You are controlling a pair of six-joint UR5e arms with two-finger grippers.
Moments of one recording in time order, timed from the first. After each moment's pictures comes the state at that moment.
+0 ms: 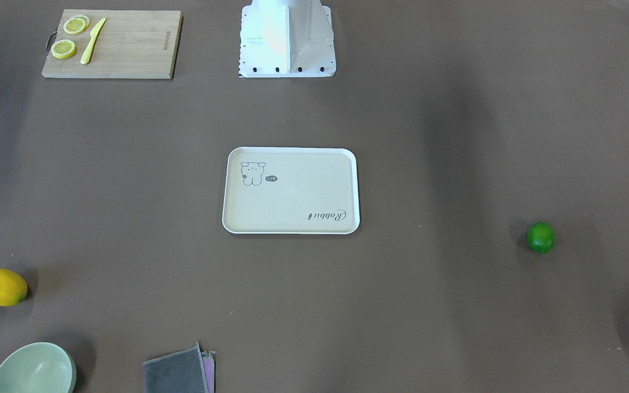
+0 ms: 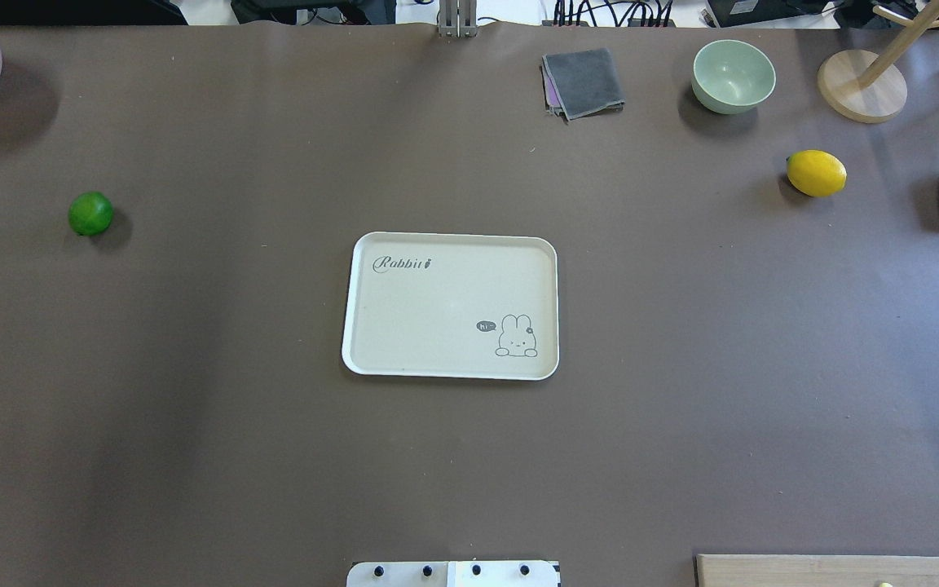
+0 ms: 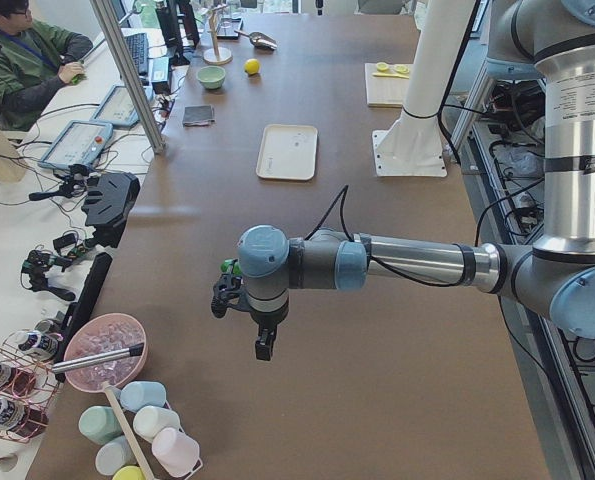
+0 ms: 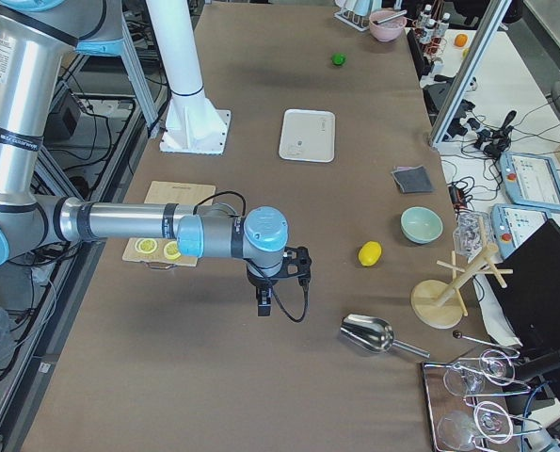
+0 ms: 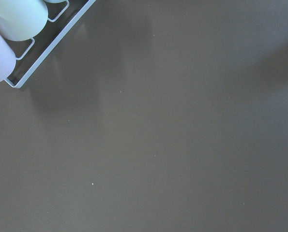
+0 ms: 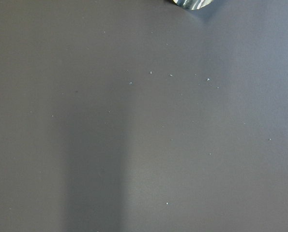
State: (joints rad) left arm -1.61 -1.47 -1.76 -1.49 -2.32 0.14; right arm 1.50 -1.89 1.90 -1.58 2.37 -0.07
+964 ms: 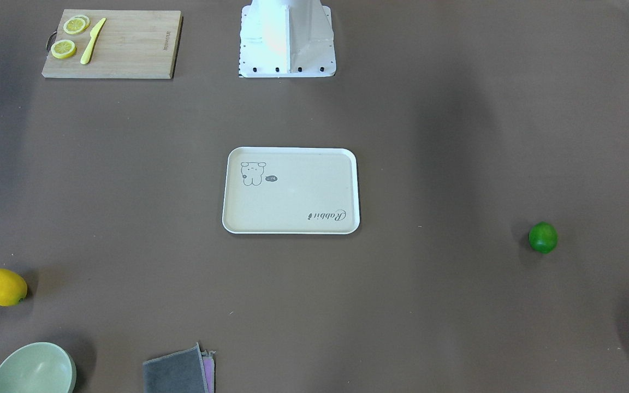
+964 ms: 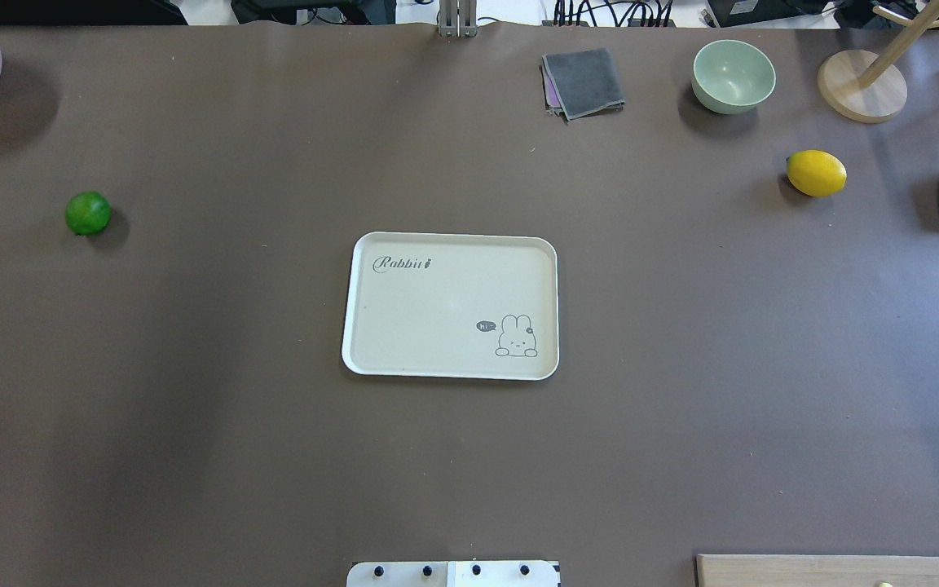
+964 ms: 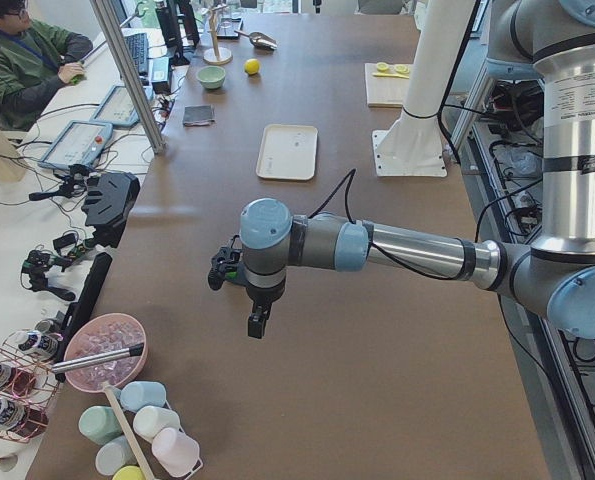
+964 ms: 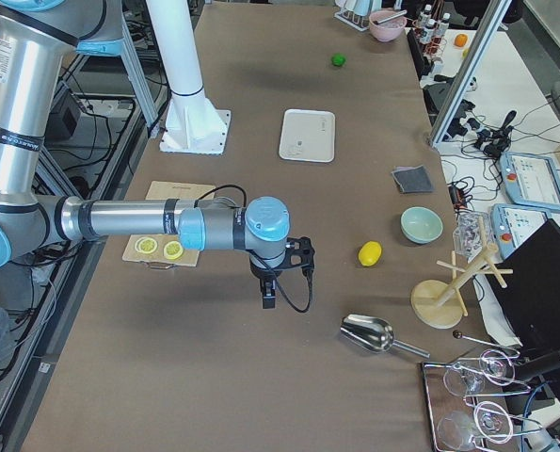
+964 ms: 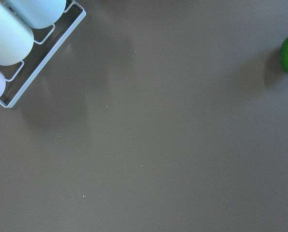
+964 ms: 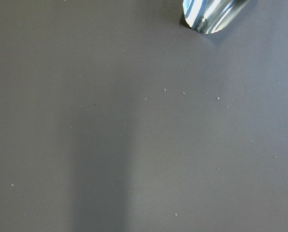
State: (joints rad) left arm -1.60 -1.48 -1.85 -1.53 -2.32 0.14; right arm 1.50 -1.87 1.95 -1.58 2.37 -0.06
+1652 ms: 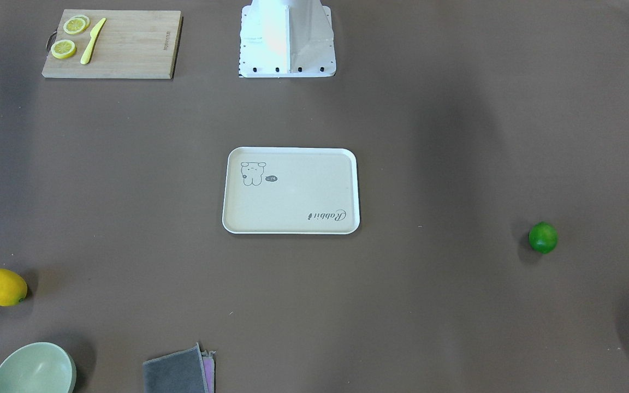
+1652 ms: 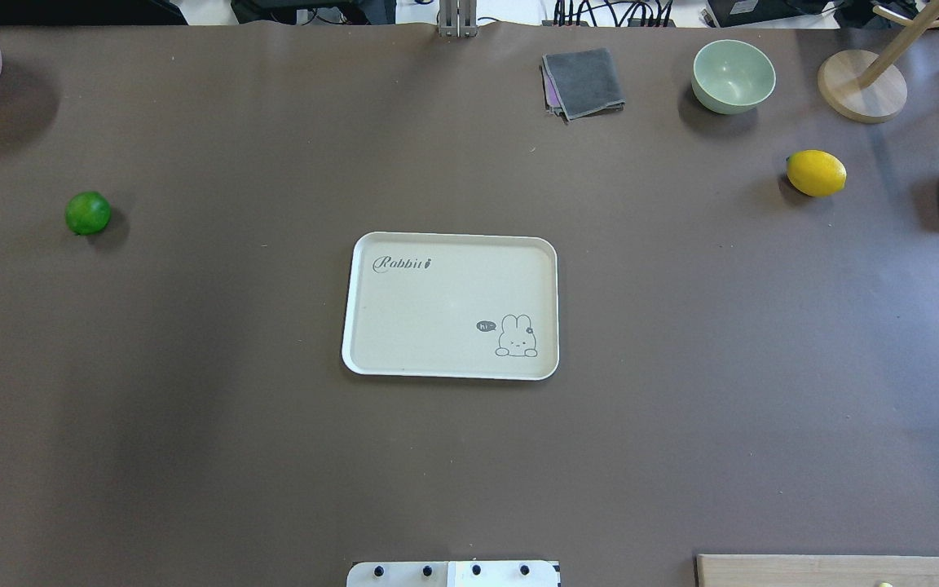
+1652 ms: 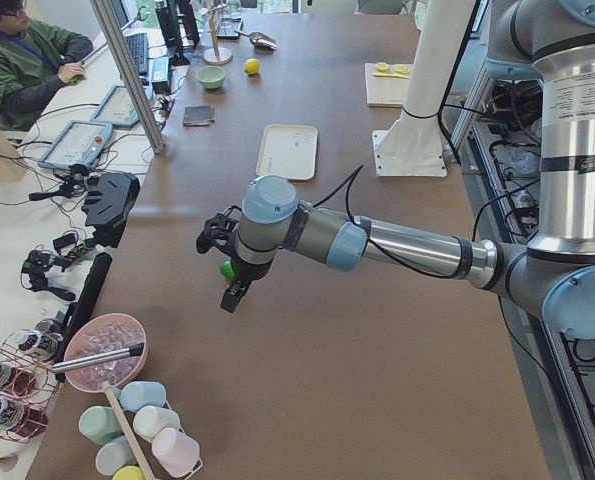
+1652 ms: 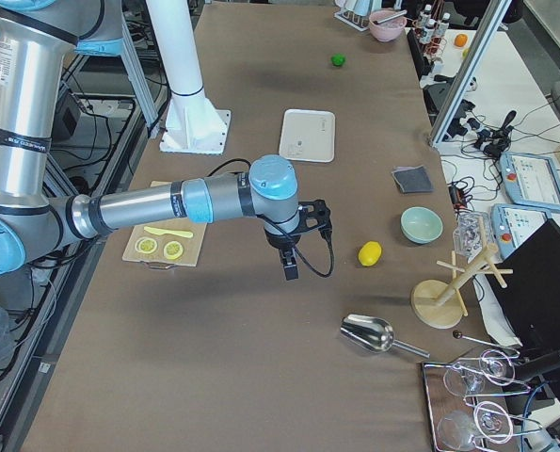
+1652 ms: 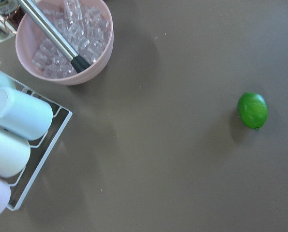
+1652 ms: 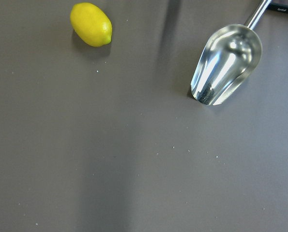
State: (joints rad) left arm -1.60 -1.52 -1.81 -1.87 -2.32 0.10; right arm 1.59 -1.81 2.03 -1.58 2.36 -0.05
